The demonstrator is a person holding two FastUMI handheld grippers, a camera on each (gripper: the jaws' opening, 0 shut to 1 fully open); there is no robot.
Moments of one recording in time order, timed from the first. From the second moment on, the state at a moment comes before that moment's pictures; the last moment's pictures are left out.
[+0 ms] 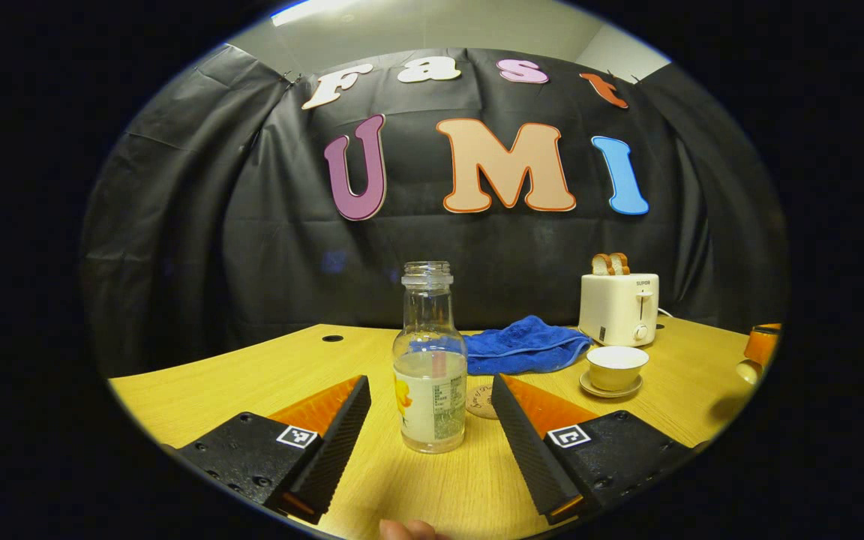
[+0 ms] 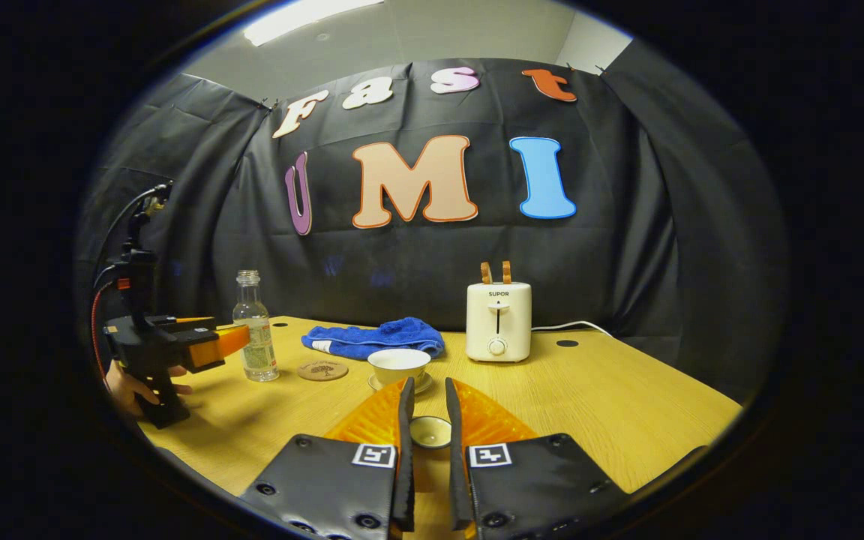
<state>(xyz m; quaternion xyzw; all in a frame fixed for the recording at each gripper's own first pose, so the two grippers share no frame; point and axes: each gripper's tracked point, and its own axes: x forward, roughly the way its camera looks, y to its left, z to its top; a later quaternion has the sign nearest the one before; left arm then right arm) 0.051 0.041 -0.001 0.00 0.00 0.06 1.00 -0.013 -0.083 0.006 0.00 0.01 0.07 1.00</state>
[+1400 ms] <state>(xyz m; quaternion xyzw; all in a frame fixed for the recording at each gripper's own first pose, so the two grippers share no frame) 0.138 0.026 -0.005 0.14 0.01 0.02 0.99 -0.013 -0.086 0.006 0.00 0.00 0.06 1.00</state>
